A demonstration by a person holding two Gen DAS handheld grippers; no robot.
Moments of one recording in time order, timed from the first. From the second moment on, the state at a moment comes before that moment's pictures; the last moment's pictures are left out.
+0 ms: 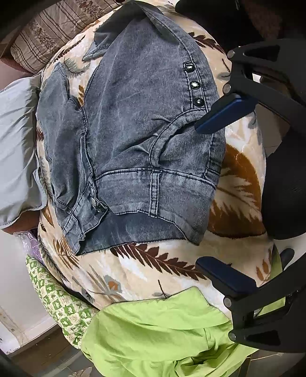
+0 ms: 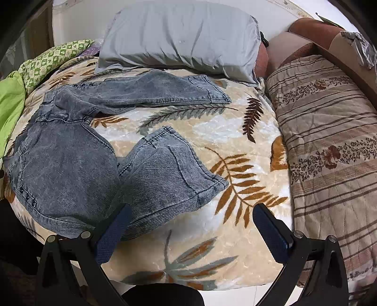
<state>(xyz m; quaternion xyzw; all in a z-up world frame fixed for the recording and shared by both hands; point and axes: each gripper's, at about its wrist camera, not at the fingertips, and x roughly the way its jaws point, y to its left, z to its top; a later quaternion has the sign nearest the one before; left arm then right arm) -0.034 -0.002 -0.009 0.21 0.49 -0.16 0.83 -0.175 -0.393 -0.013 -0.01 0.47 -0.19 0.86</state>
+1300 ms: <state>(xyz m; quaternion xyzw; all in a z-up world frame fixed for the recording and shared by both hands) 0.037 0.019 -0.006 0.07 0.56 -0.13 0.81 -0.139 -0.472 -0.028 0.13 0.47 -0.18 0.85</state>
